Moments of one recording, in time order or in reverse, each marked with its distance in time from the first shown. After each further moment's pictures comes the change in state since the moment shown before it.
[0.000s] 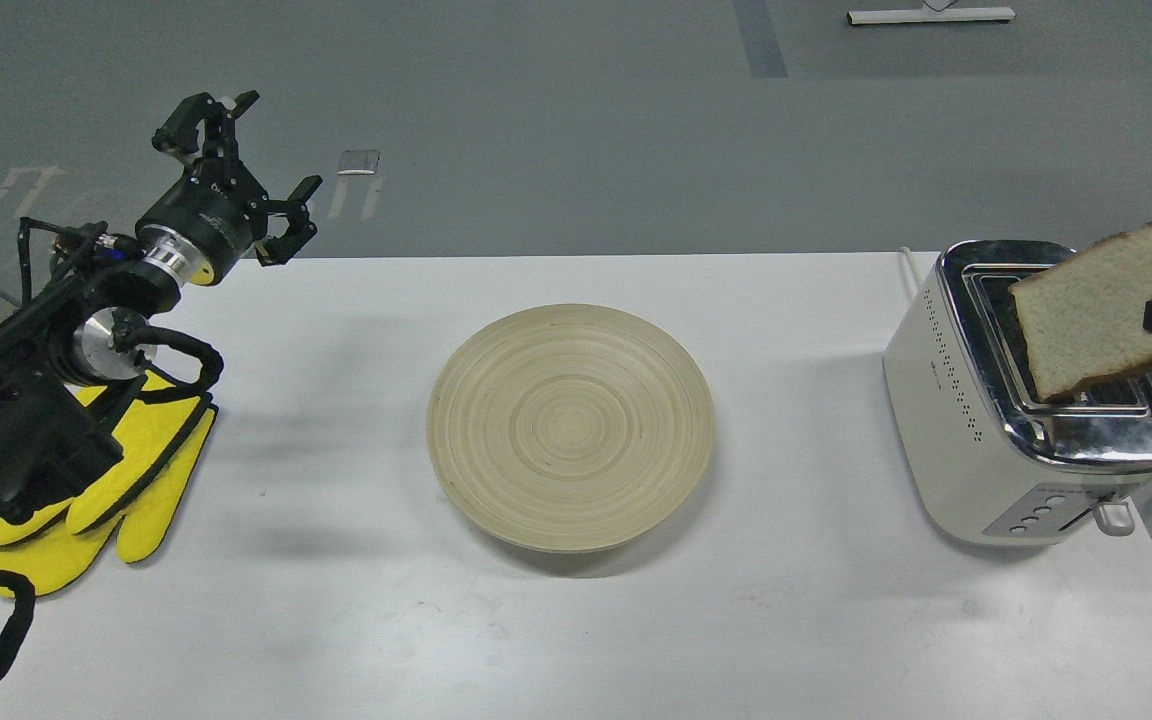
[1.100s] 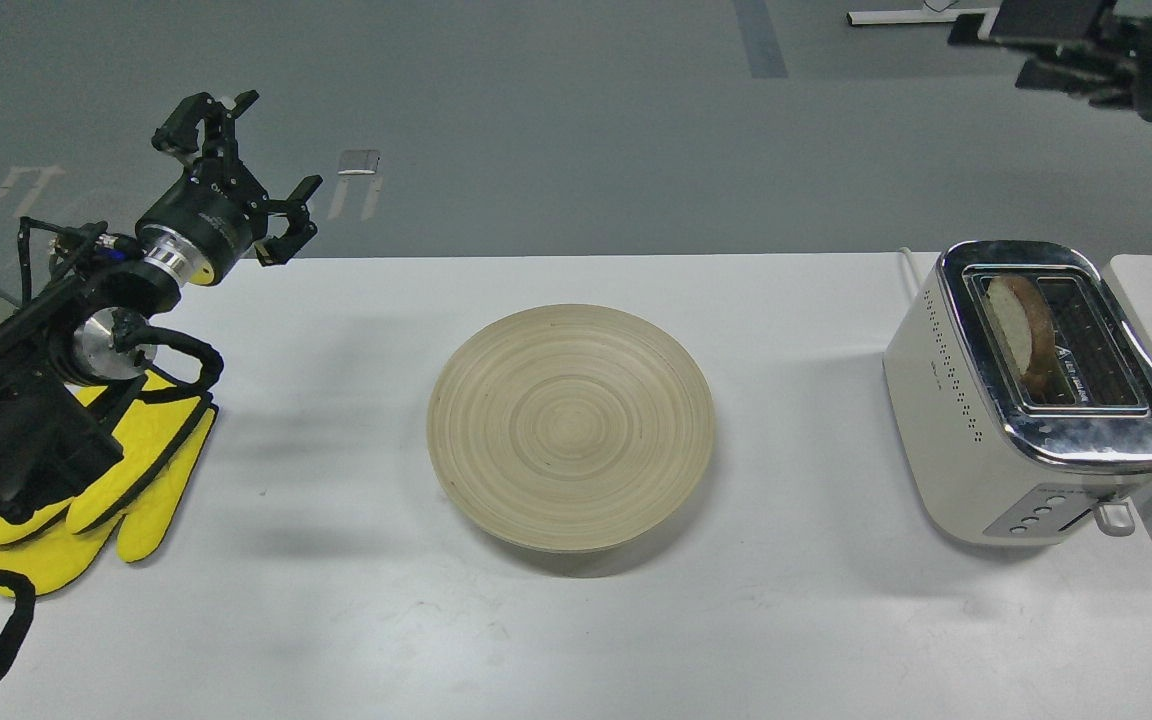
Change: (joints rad) left arm 0.000 0.000 0.000 0.000 0.000 0.000 0.000; right arm -0.041 0.691 0.216 -0.589 0.703 -0.188 0.038
